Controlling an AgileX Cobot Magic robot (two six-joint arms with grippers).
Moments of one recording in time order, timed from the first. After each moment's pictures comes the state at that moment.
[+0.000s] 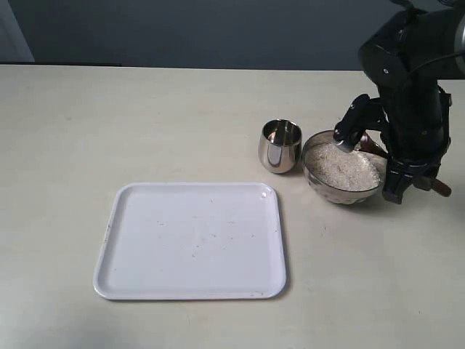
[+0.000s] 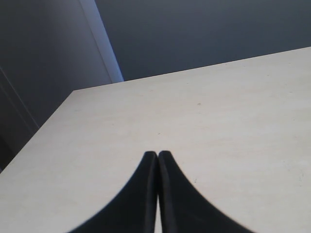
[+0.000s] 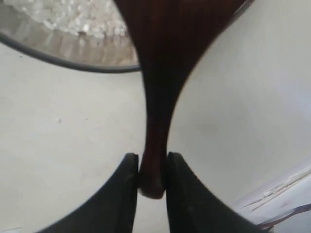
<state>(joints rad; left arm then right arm) -0.04 0.00 0.00 0.18 0.25 0.04 0.51 1.86 -1.20 -0.47 1.22 -0.33</state>
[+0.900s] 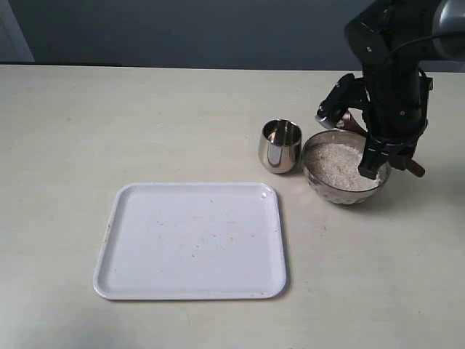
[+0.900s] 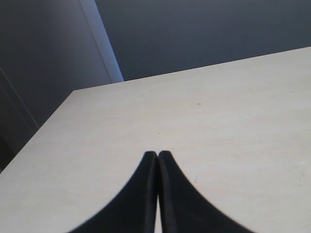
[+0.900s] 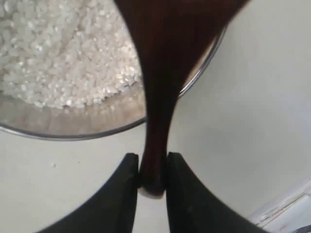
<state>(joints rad) -0.04 0.00 0.00 0.18 0.25 0.04 0.51 1.93 -1.35 -0.43 1.23 -0.32</state>
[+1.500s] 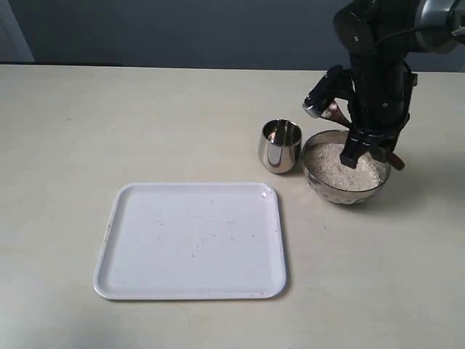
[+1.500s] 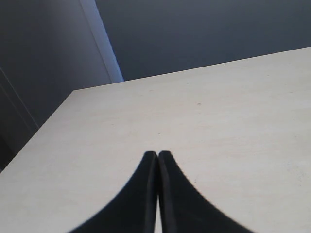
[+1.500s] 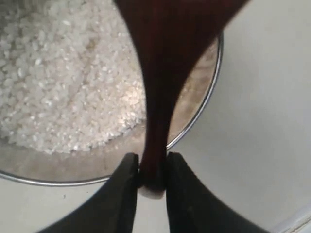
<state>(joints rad) -0.04 0.00 0.00 0.18 0.25 0.04 0.51 2.00 -1.46 -0.38 1.23 -0.32</state>
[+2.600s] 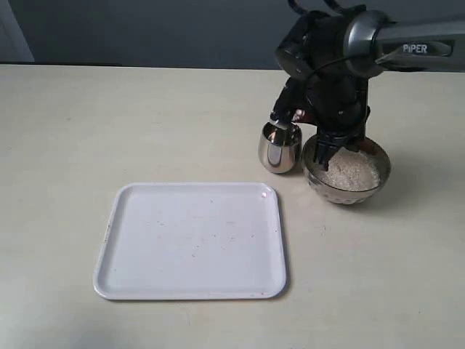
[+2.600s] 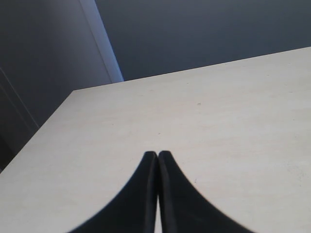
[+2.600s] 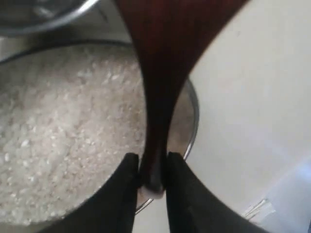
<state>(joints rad) -0.04 0.00 0.00 0.18 0.25 0.04 0.65 2.13 -1.56 -0.59 1.23 -0.22</state>
